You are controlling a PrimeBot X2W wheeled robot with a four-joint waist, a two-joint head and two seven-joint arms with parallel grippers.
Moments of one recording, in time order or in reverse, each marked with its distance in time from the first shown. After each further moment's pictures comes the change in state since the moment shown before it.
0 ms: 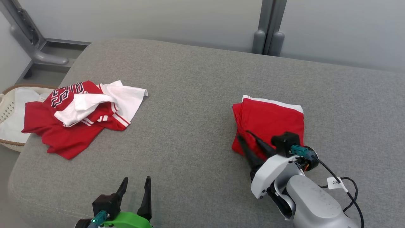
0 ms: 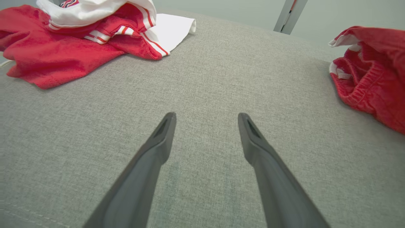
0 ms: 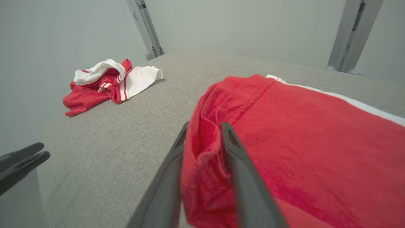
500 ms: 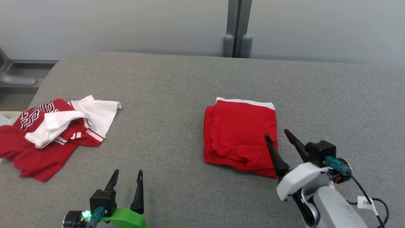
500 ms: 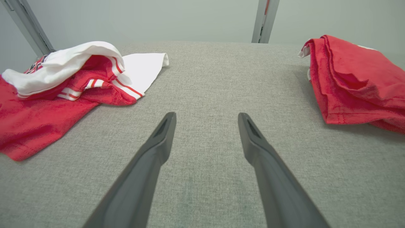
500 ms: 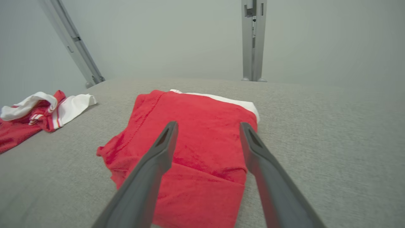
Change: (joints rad) left arm -0.003 0.000 0.072 -0.041 0.153 0.008 0.000; right arm 0.159 -0.001 -0.256 -0.170 -0.140 0.000 0.000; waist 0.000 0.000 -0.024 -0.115
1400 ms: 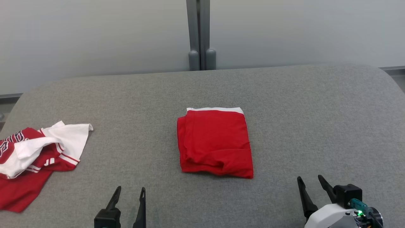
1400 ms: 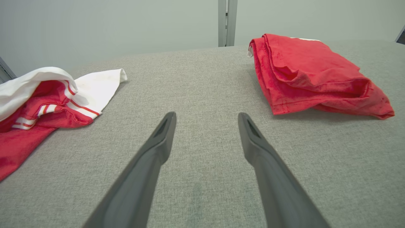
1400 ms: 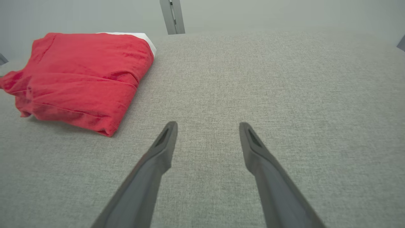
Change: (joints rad) left arm 0.129 0.000 0.001 -0.103 0.077 0.007 0.000; right arm 0.248 0.000 -0.234 0.000 -0.133 0.000 0.000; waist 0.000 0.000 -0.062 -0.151
